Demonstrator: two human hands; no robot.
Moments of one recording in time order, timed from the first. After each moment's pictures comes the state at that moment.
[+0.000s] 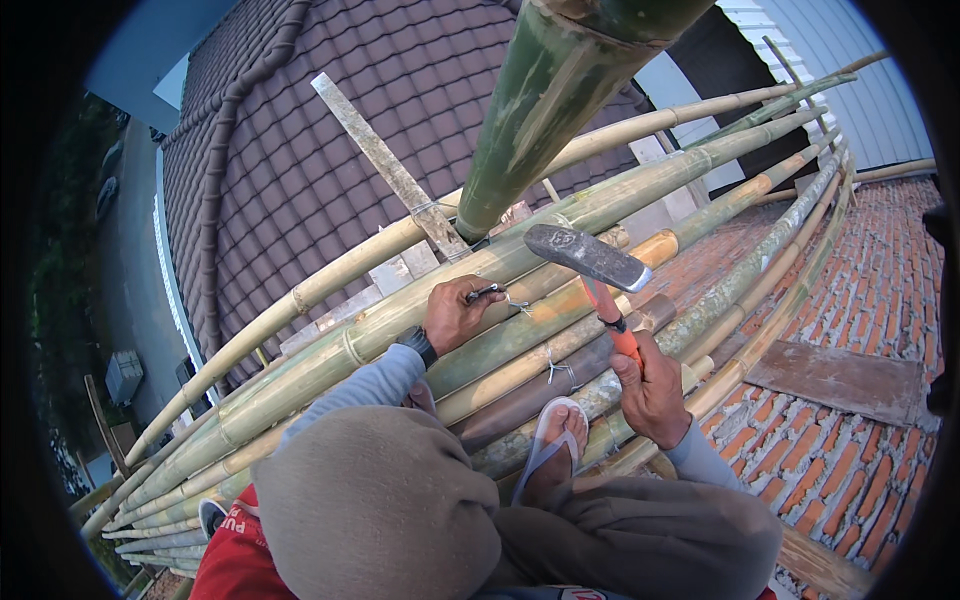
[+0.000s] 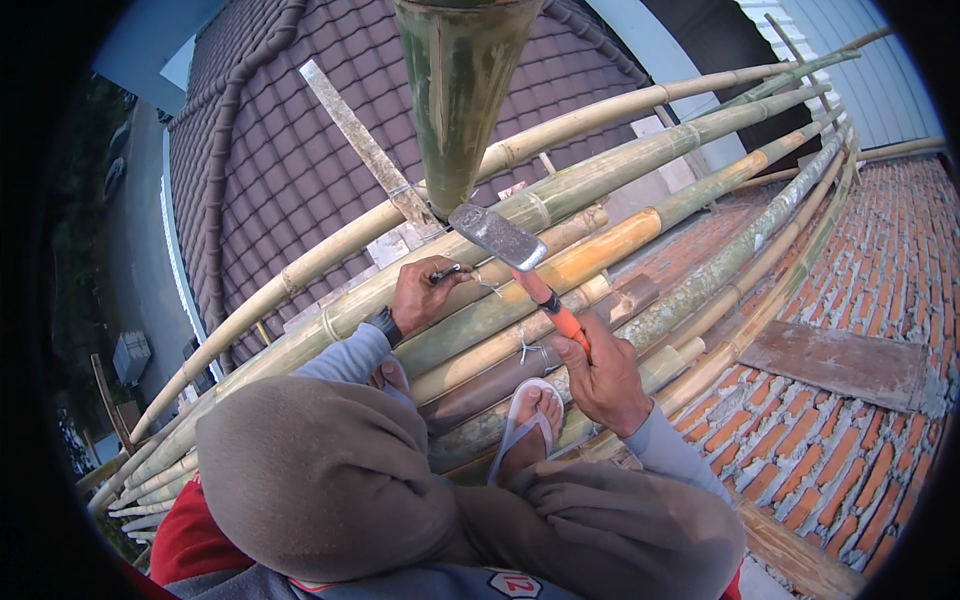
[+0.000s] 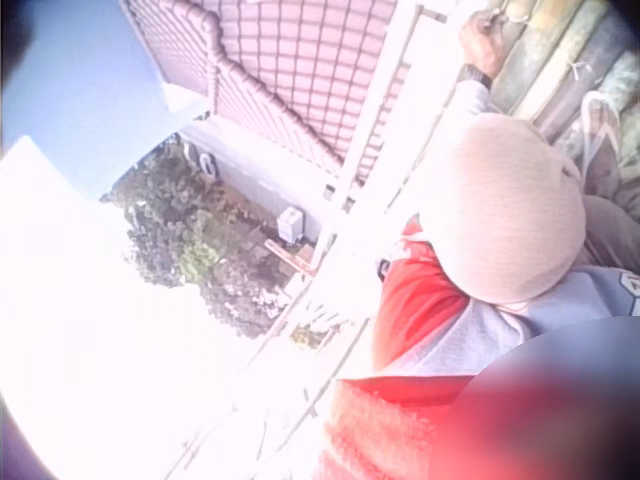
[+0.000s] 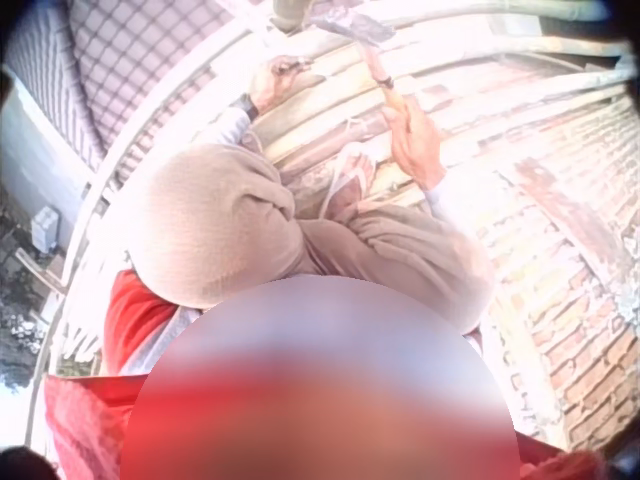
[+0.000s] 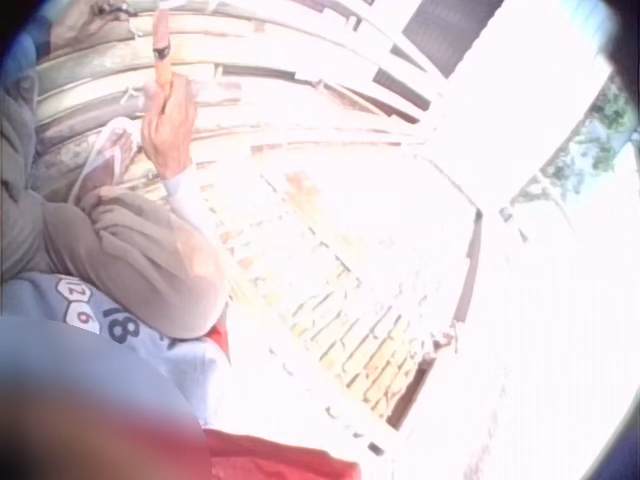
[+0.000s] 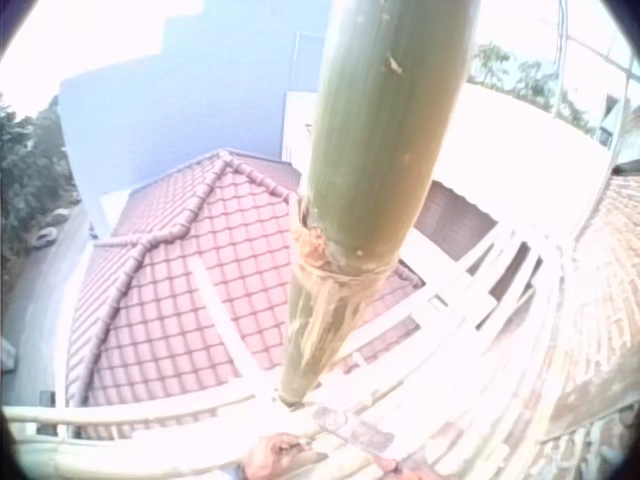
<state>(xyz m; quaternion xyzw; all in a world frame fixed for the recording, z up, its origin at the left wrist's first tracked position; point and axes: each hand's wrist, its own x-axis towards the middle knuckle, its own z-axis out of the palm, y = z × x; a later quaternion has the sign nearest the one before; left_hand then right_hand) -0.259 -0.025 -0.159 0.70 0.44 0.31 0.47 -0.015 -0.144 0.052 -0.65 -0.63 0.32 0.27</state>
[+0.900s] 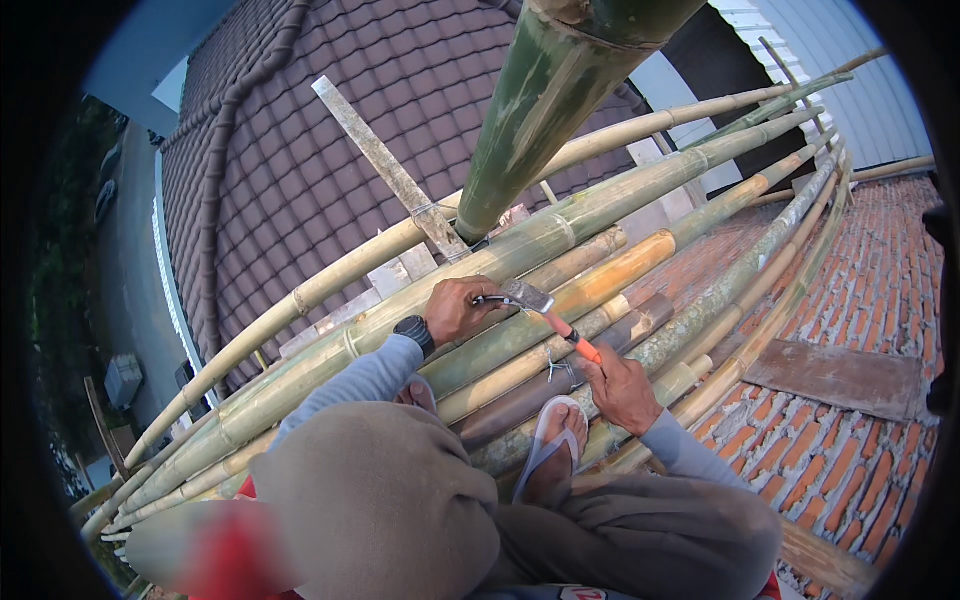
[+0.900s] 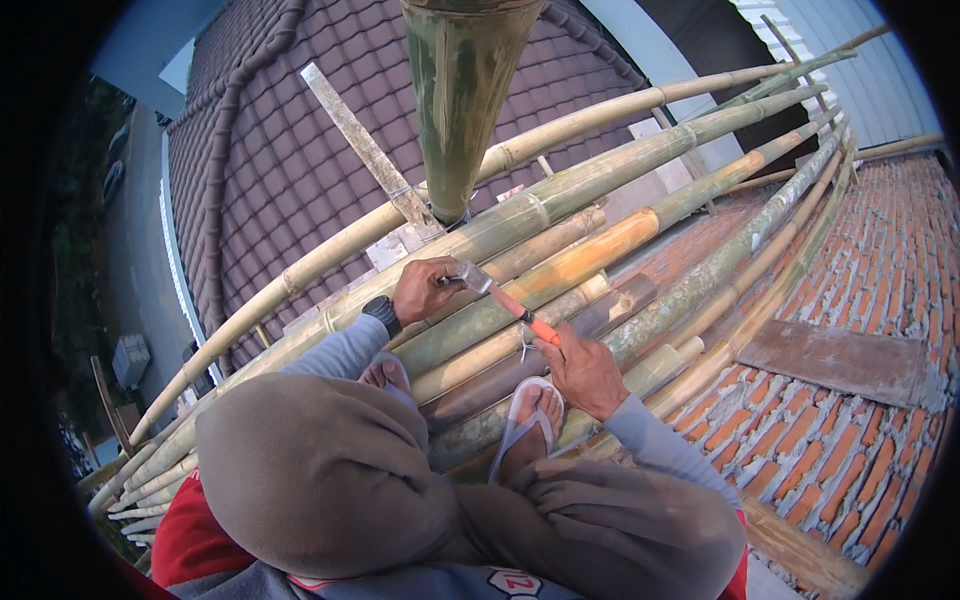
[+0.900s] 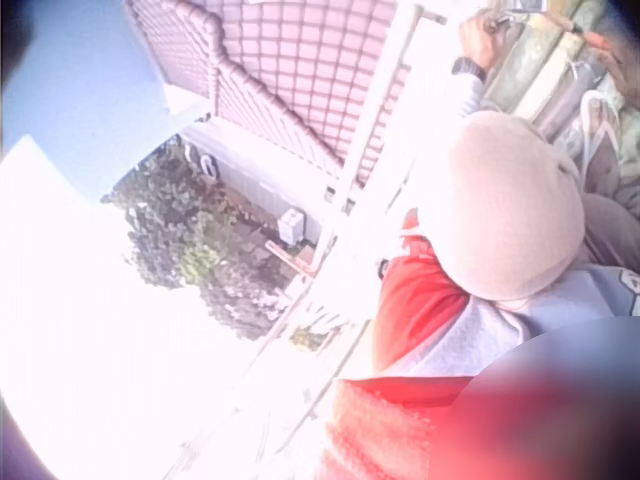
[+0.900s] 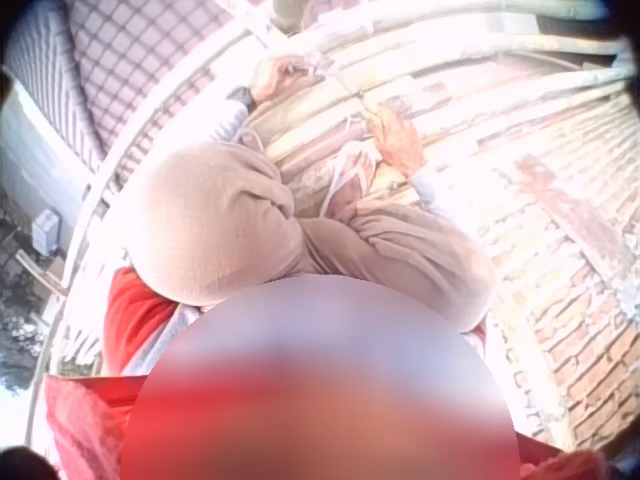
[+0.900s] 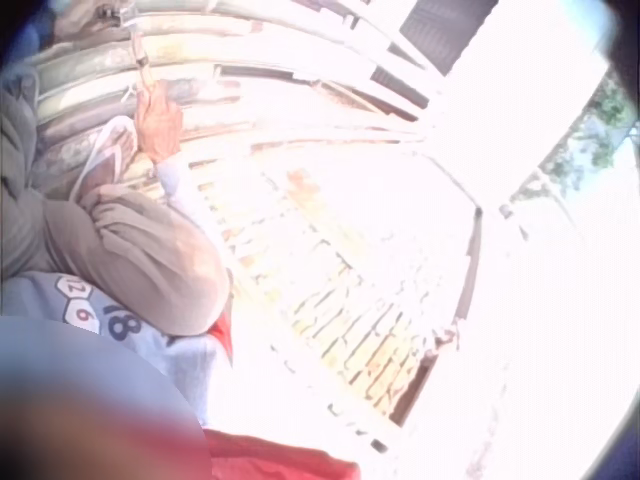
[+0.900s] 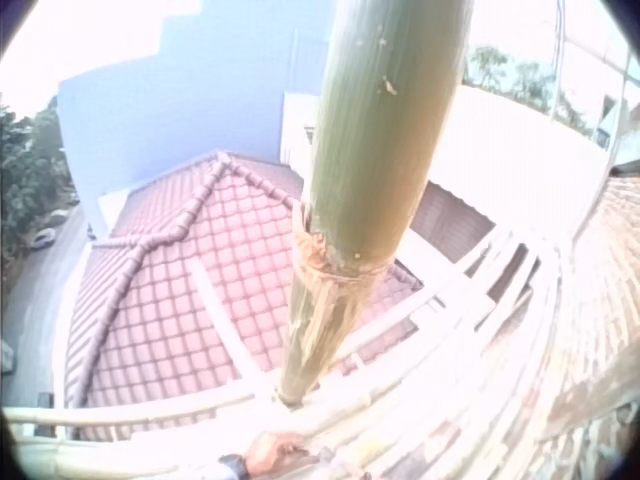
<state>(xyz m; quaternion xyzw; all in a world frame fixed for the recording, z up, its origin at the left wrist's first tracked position) -0.265 -0.010 -0.156 0.80 0.35 0.25 0.42 -0.013 -0.157 -0.001 -0.69 -0.65 0.30 0.06</state>
